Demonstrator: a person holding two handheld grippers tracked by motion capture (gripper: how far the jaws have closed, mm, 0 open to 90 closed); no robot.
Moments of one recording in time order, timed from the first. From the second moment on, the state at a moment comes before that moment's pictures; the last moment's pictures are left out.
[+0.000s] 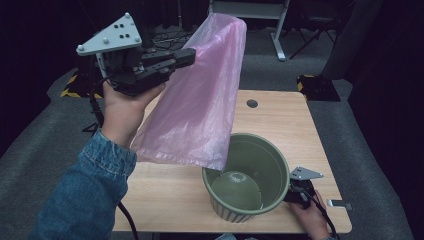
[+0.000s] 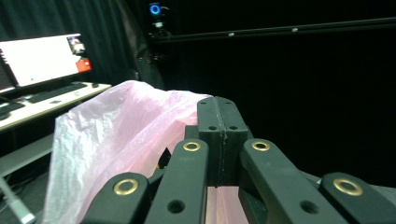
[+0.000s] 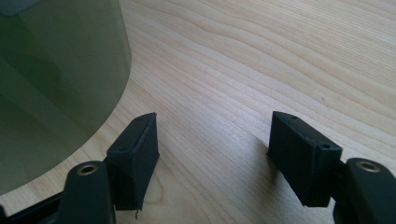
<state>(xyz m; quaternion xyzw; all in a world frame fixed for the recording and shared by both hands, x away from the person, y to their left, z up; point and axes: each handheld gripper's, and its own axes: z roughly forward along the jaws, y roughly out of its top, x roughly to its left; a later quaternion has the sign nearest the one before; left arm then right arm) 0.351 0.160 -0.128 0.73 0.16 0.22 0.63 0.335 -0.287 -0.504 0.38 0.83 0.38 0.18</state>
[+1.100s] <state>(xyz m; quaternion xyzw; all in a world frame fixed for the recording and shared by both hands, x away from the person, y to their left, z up) 0.373 0.035 -0.192 0.75 0.11 0.14 0.63 0.334 -0.287 -0.503 0.38 0.83 0.38 0.18</state>
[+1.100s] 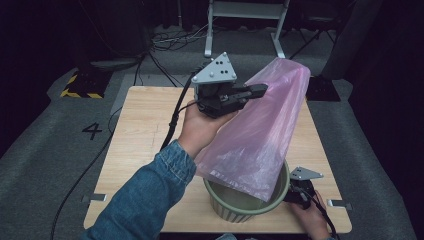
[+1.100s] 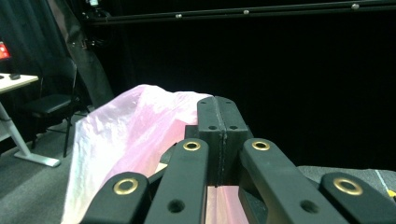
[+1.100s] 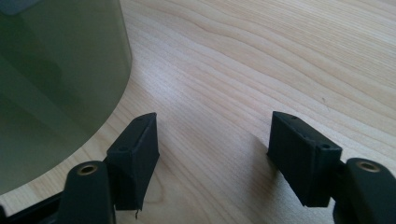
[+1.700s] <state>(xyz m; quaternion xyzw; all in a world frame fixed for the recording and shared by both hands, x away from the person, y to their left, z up) 0.358 0.043 -0.242 0.77 0.12 0.13 0.61 0.335 -0.287 -0.503 0.38 0.83 0.38 0.18</state>
